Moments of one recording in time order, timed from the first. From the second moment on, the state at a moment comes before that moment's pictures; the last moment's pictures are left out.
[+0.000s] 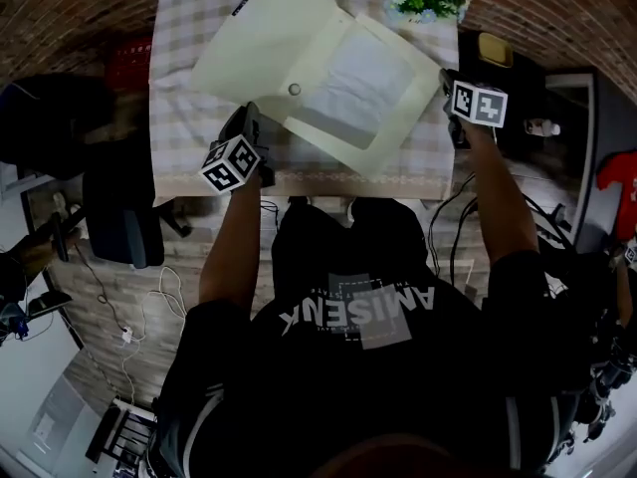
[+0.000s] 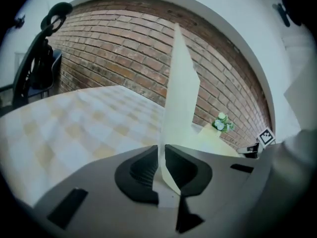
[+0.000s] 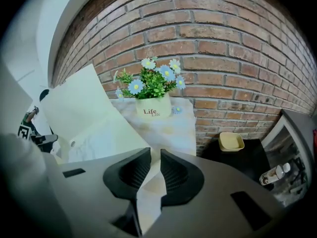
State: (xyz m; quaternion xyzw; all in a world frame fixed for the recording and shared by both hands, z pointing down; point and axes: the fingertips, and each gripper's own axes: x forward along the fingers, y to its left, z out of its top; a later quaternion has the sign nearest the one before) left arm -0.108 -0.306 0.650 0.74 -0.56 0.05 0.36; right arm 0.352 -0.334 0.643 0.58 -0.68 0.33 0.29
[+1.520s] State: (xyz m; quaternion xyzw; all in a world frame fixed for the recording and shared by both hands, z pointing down) left arm -0.094 -0.319 0.722 0.78 -0.34 0.50 0.15; right arm 0.352 -0.331 0.643 0.61 -0.66 0.33 0.28
